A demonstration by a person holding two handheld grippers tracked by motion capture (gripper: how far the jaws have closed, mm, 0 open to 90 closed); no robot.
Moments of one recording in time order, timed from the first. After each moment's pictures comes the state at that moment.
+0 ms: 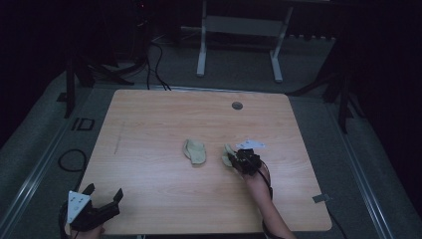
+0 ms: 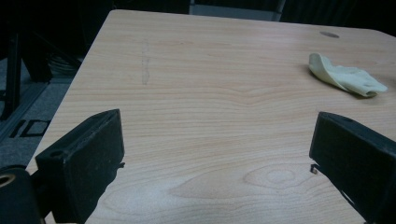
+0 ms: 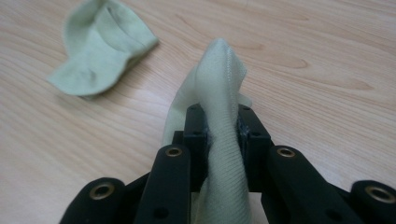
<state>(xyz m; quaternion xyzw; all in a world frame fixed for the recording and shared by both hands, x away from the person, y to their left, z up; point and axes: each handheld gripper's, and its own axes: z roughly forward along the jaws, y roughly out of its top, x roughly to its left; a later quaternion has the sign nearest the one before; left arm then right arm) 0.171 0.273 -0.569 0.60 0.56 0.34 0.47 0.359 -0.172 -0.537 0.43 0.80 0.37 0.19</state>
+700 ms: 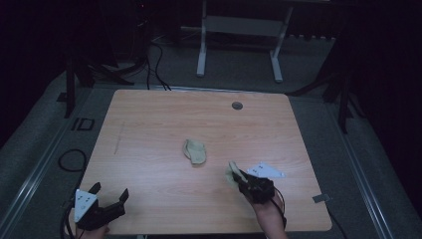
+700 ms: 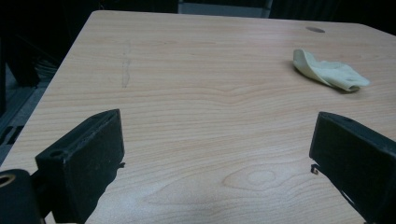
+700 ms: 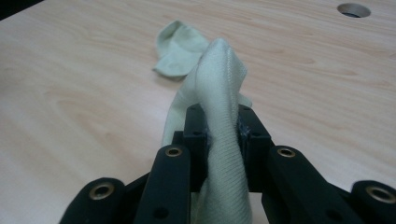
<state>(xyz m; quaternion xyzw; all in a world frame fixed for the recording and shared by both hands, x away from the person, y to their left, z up) 0.174 0.262 -0.568 0.61 0.55 0.33 0.47 0.255 -0.185 -0.498 0.41 0.79 0.42 0.20</state>
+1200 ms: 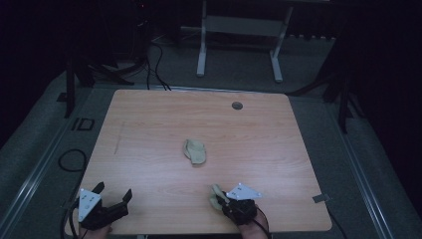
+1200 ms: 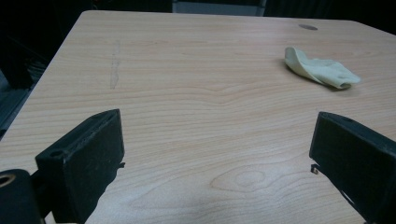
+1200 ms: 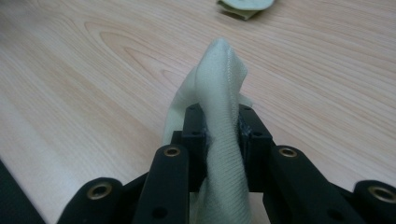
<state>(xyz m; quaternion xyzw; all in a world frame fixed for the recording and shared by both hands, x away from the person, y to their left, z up) 0.176 0.255 -0.568 0.62 0.54 0.33 0.47 0.223 -0.147 -0.548 0.37 0.83 0.39 0.17</state>
